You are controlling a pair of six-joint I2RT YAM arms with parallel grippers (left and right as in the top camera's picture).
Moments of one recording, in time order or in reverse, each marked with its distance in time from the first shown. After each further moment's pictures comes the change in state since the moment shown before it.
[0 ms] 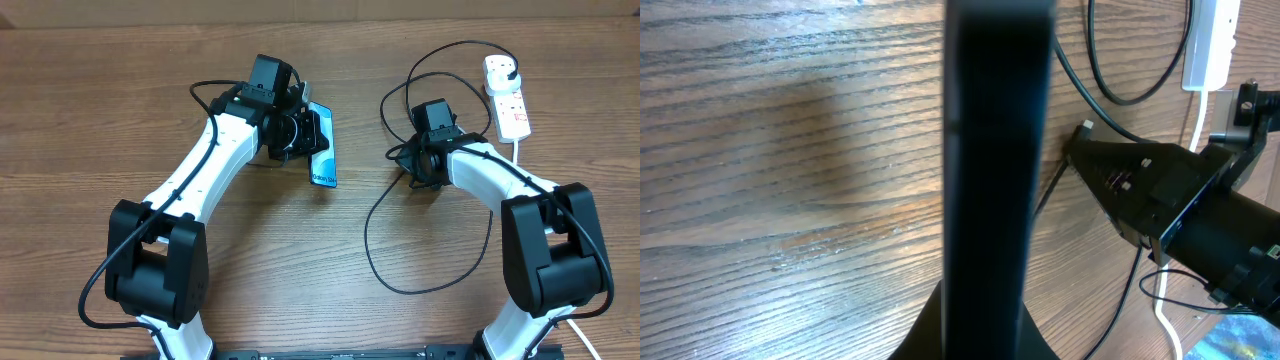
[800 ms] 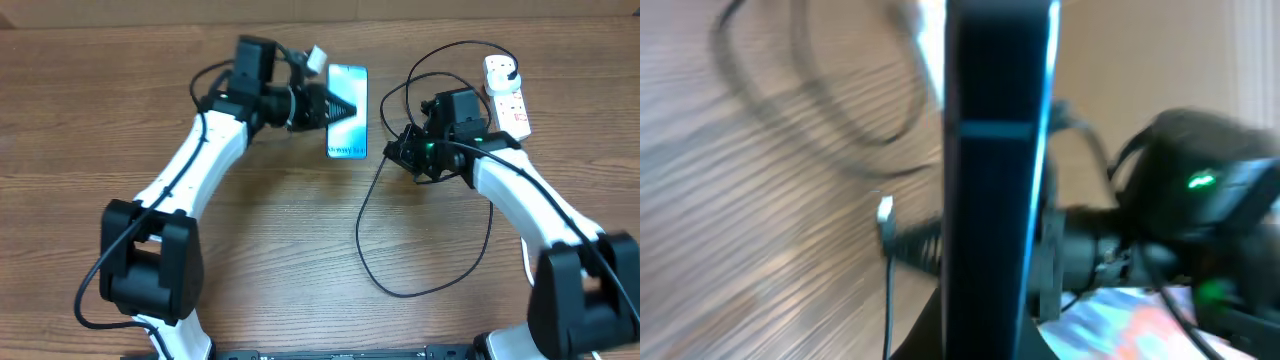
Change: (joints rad) left arm 0.074 0.001 -0.001 0.407 0.549 -0.045; right arm -0.042 -0.227 0.001 -0.060 -0.521 -0.297
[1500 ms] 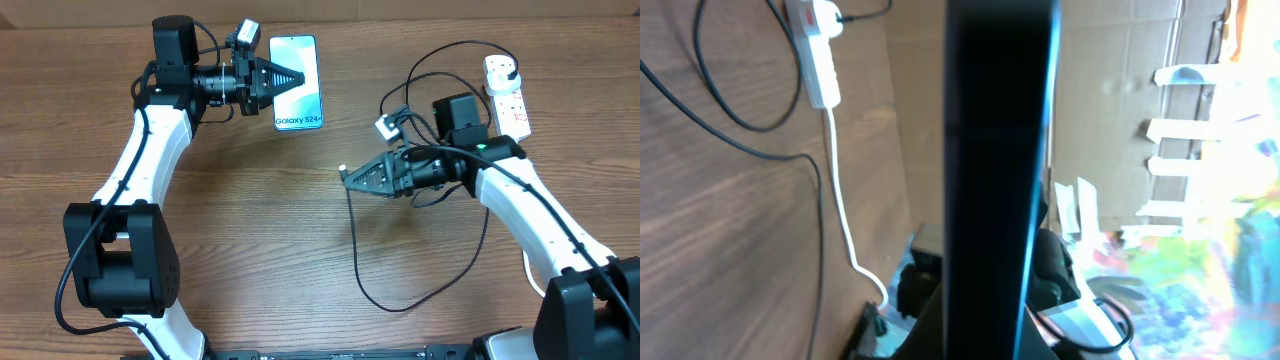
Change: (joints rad) left arm 0.220 0.001 0.000 0.169 0.404 -0.402; right arm 0.061 -0.067 0.000 -0.149 -0.845 -0.386
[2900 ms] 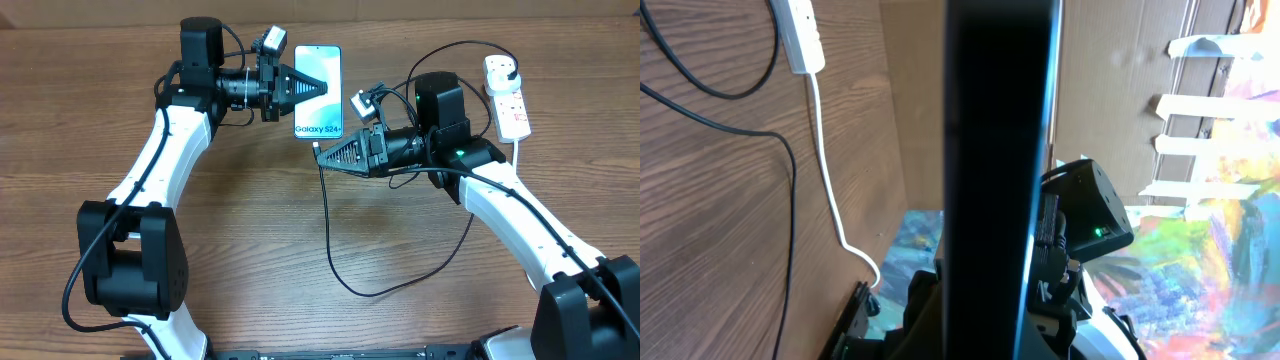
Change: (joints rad) left arm -0.080 0.000 0.000 -0.011 -0.021 -0.005; right arm 0.085 0.000 0.000 0.548 0.052 0.553
